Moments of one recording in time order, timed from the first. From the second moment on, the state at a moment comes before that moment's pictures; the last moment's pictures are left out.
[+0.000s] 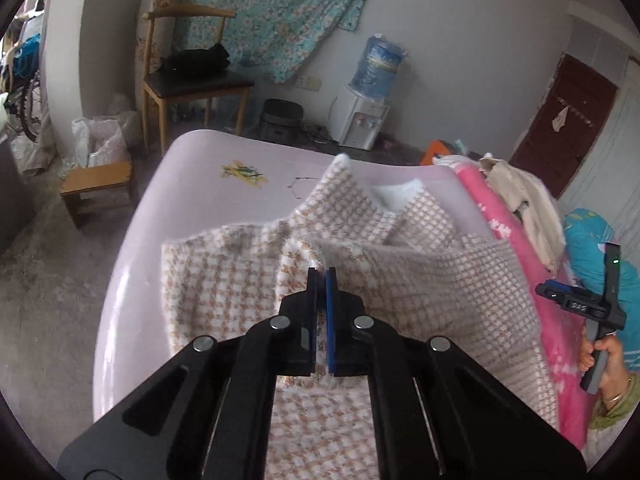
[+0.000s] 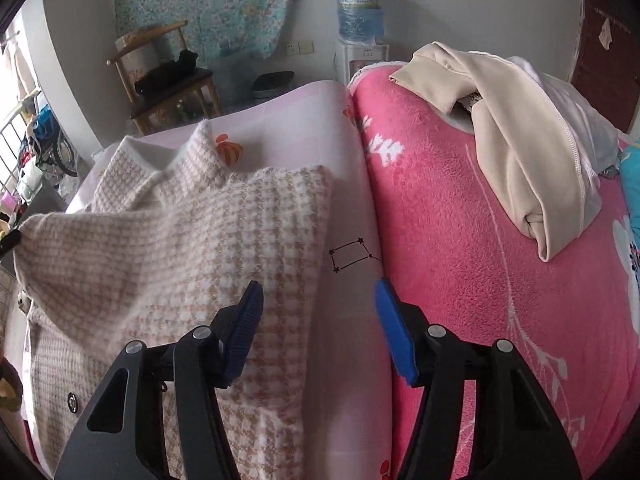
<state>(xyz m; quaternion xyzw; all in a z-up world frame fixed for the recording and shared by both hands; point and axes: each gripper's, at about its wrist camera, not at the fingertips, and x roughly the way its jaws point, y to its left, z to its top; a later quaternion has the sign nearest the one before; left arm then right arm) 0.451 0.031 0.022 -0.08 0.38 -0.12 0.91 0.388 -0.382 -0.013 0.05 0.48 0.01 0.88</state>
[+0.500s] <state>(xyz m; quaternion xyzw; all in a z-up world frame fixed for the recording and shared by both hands) 0.454 0.038 -0.033 -0.03 0.43 -0.07 0.90 0.429 -0.337 -0.031 0.00 0.47 0.07 0.88</state>
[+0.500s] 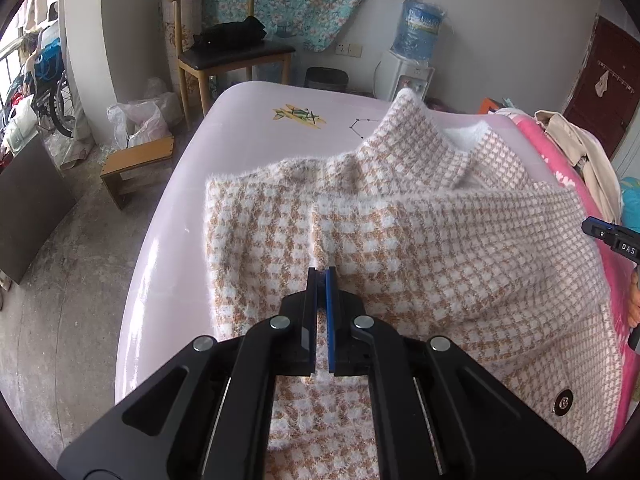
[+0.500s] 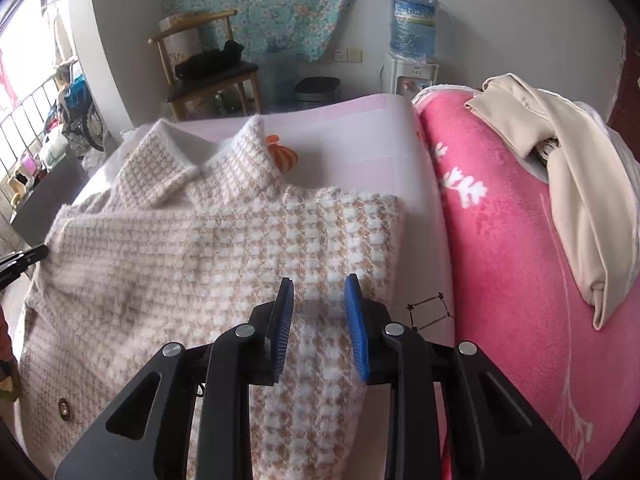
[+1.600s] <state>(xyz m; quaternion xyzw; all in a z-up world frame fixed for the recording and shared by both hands) 0.424 0.003 -0.056 0.05 0.47 -0.10 0.87 0.336 -0.332 -0.049 -0.20 0.52 0.04 0.83</state>
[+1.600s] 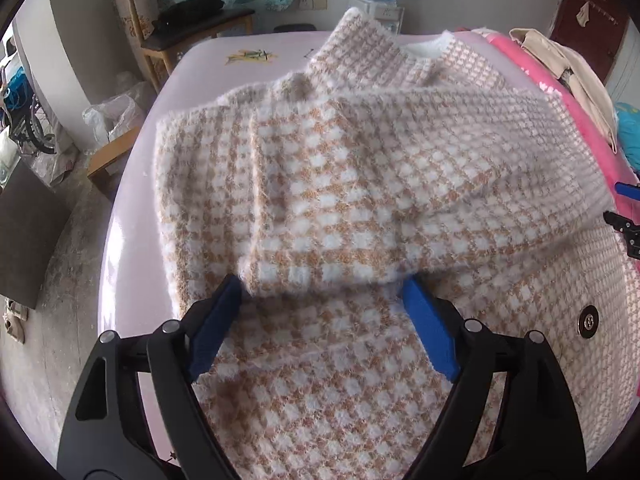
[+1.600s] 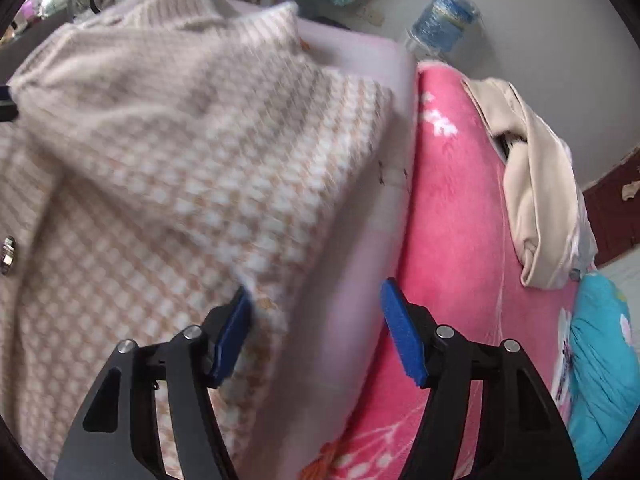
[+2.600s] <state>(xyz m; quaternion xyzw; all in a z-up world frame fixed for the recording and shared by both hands) 0.158 -0.030 -0.075 0.09 0.48 -0.08 0.87 0.067 -0.260 -0.031 -0.01 0.52 0.07 0.85</state>
